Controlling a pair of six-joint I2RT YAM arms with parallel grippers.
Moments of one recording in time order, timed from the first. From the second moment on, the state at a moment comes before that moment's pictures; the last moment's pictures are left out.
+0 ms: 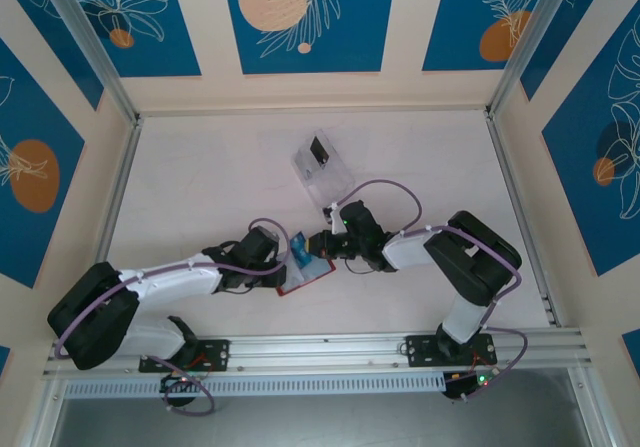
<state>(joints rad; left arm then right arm) -0.79 1.30 0.54 -0.32 0.03 -0.67 0.73 1.71 0.63 0.45 -0.46 0.80</state>
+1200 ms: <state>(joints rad) -0.79 1.29 0.54 -0.34 0.03 -0.68 0.75 1.70 0.60 0.48 -0.45 0.82</state>
